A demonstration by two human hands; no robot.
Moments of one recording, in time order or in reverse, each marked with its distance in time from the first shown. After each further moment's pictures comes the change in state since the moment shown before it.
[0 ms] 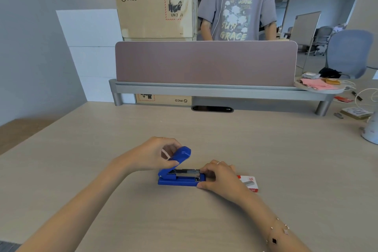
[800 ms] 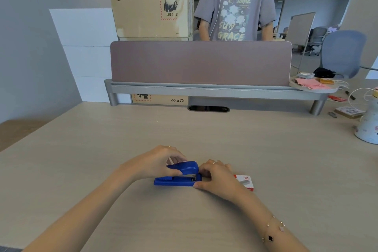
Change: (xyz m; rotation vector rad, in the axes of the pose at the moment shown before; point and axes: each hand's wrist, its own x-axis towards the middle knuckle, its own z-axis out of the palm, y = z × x) left_hand 0.011 -0.001 0.024 0.174 -0.117 0.072; right_hand -0.001 -0.004 -0.005 -0.061 -0.019 0.009
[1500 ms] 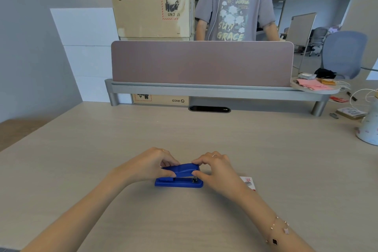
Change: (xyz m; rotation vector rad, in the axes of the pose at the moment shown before) left_hand -0.008 -0.020 0.000 0.015 0.015 -0.022; right_hand 0.004 -0.014 -0.009 0.064 0.174 -0.134
